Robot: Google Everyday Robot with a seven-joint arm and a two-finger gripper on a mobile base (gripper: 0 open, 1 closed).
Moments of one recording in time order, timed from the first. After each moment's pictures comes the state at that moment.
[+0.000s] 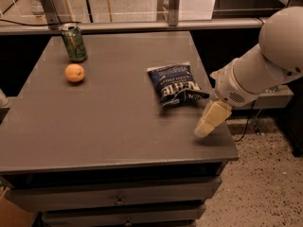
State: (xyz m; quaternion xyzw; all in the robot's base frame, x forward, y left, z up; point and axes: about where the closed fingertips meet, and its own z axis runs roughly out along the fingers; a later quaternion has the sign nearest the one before) arm 0.516 -0.149 0.837 -0.56 0.79 0.04 0.25
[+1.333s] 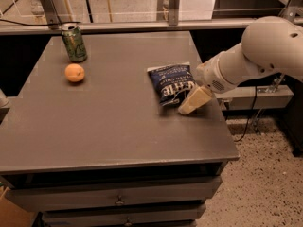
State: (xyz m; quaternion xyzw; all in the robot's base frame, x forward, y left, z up) arm 0.595 -0.134 0.824 -0.52 0.79 0.05 0.33
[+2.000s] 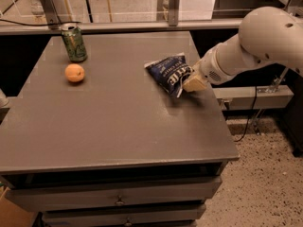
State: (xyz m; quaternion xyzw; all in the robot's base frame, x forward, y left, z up) arm 0.617 -0.127 0.836 -0.51 0.79 0.06 0.34
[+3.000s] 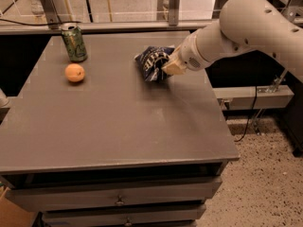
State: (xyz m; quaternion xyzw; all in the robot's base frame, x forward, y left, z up) arm 0.646 -0.065 0.868 -0.54 0.74 0.09 0.39
